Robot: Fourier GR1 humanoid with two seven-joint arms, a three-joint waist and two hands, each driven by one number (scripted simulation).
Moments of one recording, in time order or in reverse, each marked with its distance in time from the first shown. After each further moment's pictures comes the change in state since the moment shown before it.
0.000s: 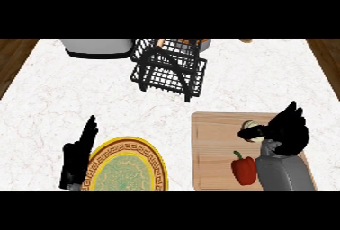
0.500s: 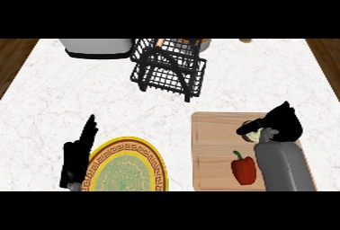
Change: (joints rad) left arm -0.008 -0.004 0.008 0.007 -0.005 0.001 0.001; right arm -0.099 0.000 -0.103 0.169 -0.089 0.064 -0.001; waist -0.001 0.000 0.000
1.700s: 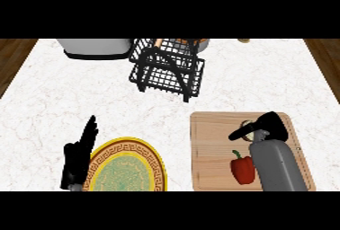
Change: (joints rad) left arm 0.013 -0.019 0.006 -0.017 -0.015 0.000 0.009; right arm -0.018 -0.003 -0.012 0.176 -0.159 -0.030 -0.006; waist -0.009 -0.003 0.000
